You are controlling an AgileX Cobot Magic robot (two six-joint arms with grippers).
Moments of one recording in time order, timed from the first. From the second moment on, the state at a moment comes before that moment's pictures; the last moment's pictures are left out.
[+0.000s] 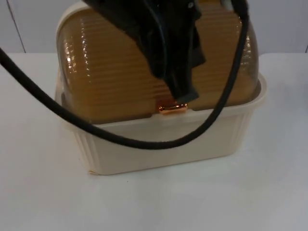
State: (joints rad) right arm -0.09 1.35 -1.57 0.03 0.81 0.00; left arm -0.76 1.63 -1.14 -0.15 0.36 0.81
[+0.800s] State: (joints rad) right arm -0.09 1.35 -1.57 0.03 0.82 0.00; left arm -0.41 1.13 -1.14 -0.38 0.08 0.77
